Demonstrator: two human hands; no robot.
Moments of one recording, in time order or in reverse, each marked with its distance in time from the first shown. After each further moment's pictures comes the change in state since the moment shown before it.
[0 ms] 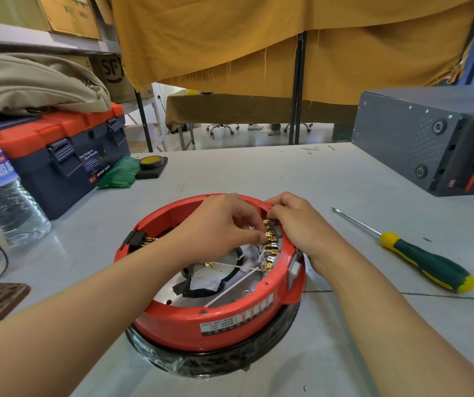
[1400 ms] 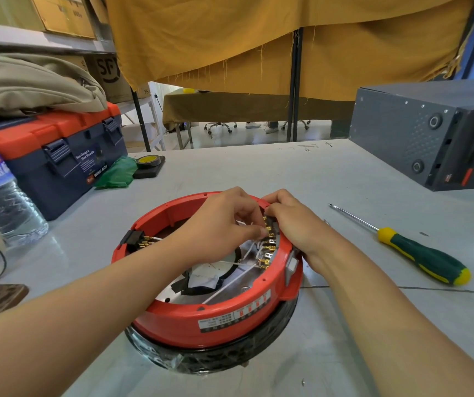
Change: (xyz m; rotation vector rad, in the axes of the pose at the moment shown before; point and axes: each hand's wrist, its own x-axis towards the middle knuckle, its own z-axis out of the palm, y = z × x) left_hand 0.002 0.001 0.006 -0.024 0.010 0.035; right_hand 0.000 0.000 0.002 0.051 -0.081 0.024
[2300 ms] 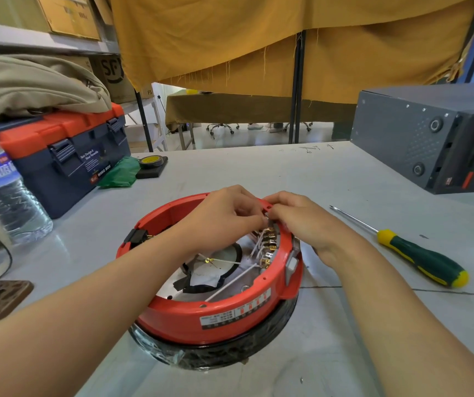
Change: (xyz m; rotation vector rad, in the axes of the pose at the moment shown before) left_hand 0.007 0.001 -0.003 -0.084 0.009 -0.086; right_hand -0.002 -0.004 -0.014 -0.027 -0.057 -0.041
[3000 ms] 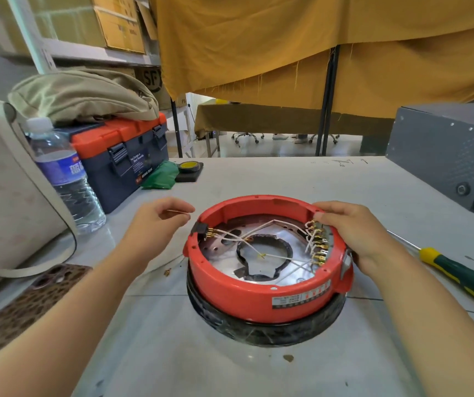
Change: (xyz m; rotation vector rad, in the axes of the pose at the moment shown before) left_hand -0.070 -0.090 -0.076 -0.213 0.521 -0.342; right_hand -0.003 -0.001 0.002 0.202 0.199 0.027
